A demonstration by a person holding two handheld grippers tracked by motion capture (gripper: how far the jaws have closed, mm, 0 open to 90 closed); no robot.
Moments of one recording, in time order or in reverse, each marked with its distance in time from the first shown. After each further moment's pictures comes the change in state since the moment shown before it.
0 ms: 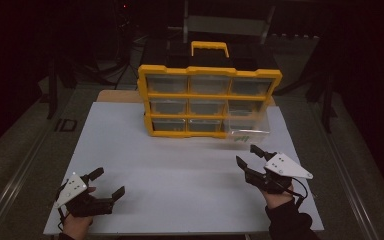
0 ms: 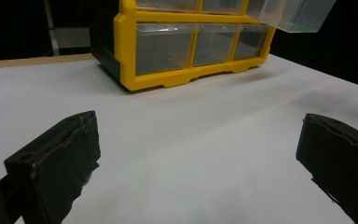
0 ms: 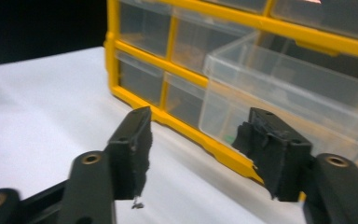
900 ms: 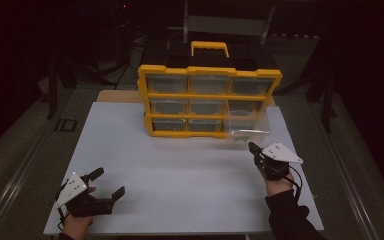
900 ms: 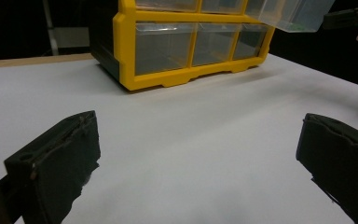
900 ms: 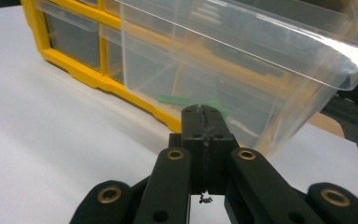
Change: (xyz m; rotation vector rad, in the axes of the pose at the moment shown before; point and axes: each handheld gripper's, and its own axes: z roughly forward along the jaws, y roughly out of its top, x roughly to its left) left arm 0.000 0.000 0.000 0.001 -0.002 -0.001; right arm -0.033 -0.022 0.033 0.126 -0.136 0.002
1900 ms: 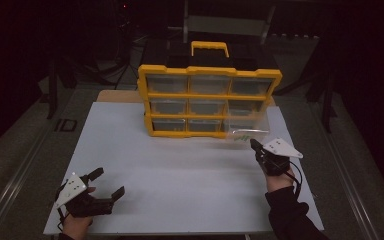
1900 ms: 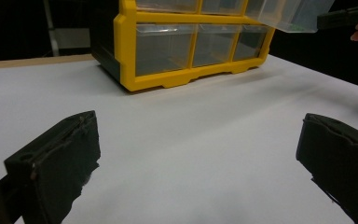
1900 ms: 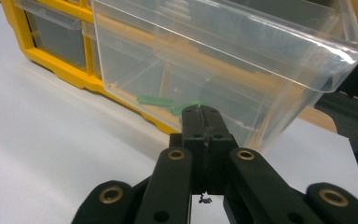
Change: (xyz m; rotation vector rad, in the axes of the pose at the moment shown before) left arm 0.000 0.000 -0.001 -0.003 0.001 -0.001; right arm -0.009 0.003 0.007 0.021 -0.020 0.016
